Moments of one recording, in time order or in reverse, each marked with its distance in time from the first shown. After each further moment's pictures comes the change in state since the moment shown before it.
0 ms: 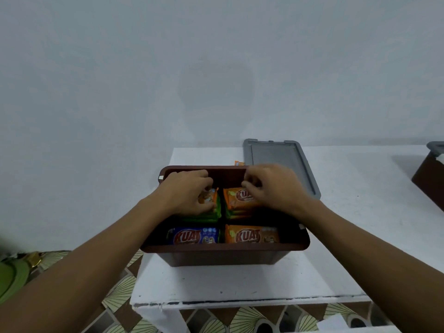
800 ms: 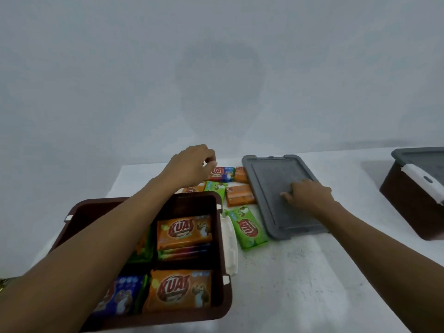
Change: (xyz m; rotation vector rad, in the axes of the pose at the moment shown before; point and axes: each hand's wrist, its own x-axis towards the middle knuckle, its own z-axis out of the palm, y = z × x) left_hand 0.199 0.064 -0.008 -0.286 0.162 -0.094; right_hand -0.036 0.257 0.017 -0.258 -0.416 0.605
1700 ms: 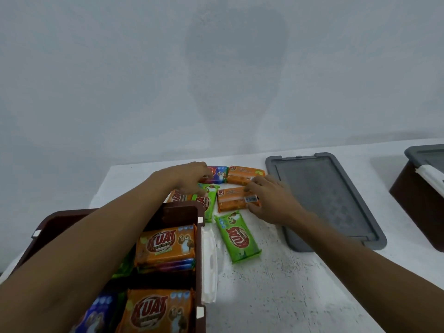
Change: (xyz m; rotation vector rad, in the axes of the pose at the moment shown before) left_hand 0.060 -0.027 0.060 0.196 -0.583 0.074; right_hand 0.018 -0.045 0.017 0.250 0.177 -0.518
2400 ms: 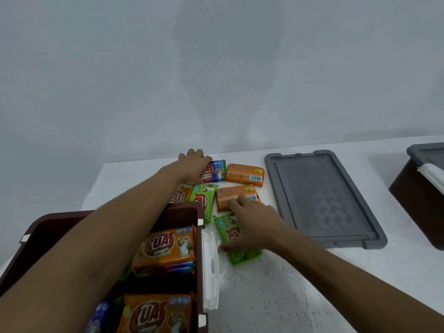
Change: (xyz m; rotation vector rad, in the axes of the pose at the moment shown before) left_hand 0.039 -0.009 0.009 0.110 0.098 -0.168; right_hand -0.015 -0.065 0.002 0.016 -0.315 0.091
